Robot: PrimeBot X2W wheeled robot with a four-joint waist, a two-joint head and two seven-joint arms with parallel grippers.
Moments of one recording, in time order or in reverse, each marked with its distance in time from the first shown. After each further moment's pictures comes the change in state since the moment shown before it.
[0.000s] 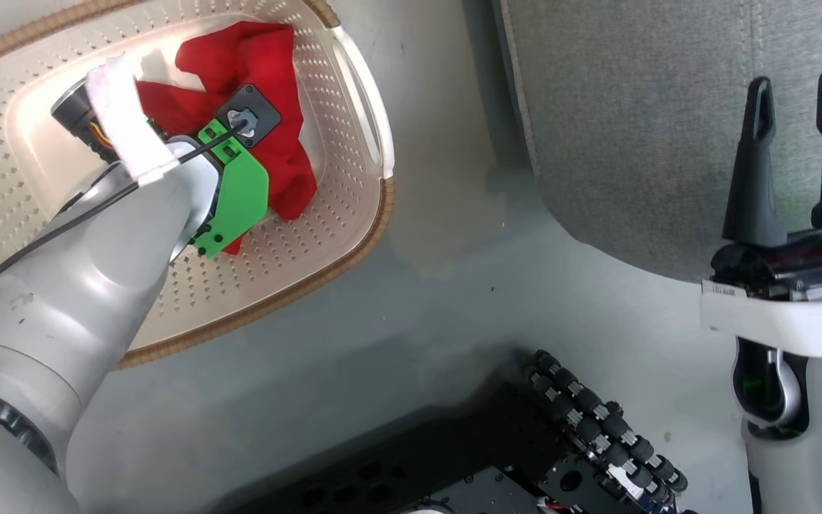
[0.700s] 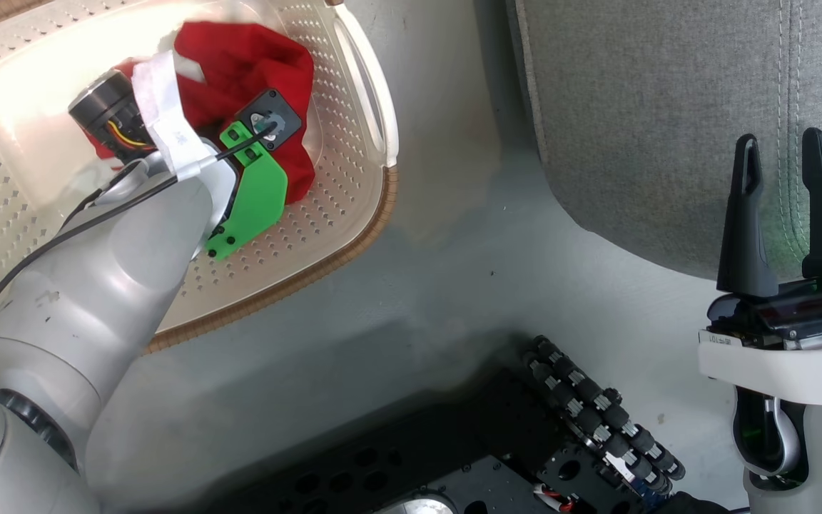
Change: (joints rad) left arm -0.005 -0.039 0.000 0.023 0.060 0.000 0.091; right arm 0.119 0.000 0.005 -0.038 0.010 0.000 0.000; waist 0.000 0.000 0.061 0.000
